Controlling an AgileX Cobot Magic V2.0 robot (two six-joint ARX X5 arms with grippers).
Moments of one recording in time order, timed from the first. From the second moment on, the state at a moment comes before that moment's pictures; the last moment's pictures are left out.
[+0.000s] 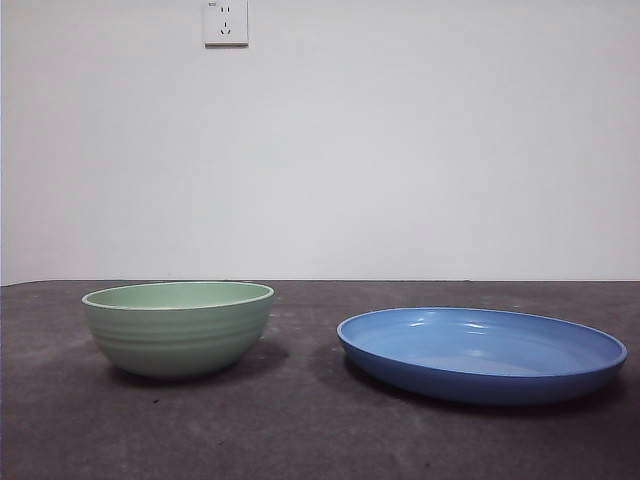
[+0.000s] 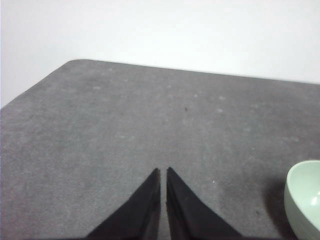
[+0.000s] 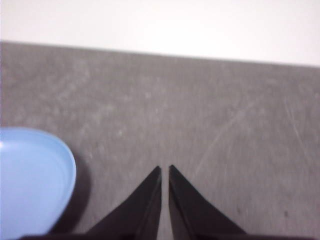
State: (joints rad) left arm 0.00 0.00 0.03 -0.13 0.00 -0.10; right arm -0.02 0.00 0.02 -0.13 -0.06 -0.02
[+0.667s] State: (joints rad) left arm 0.00 0.28 0.47 -0.17 0.11 -0.41; right arm -0.01 0.22 0.29 -0.08 -0.23 0.39
